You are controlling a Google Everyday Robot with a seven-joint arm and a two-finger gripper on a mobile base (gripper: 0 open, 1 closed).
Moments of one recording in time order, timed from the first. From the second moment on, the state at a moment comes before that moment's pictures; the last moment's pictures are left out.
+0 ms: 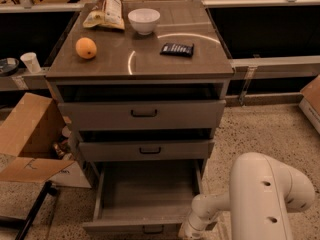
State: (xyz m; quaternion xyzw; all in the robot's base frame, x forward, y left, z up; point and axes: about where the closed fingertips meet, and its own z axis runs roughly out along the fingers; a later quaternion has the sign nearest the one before) arm 0.388 -0.109 0.142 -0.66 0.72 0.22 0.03
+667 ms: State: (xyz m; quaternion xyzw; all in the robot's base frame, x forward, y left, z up) arm 0.388 -0.109 0.142 -0.66 0.72 0.22 0.03
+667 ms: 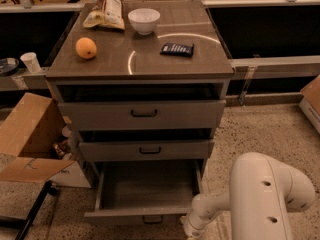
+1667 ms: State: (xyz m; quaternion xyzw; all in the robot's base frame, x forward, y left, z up) arm 0.465 -0.129 0.137 -0.67 0.71 0.15 0.14
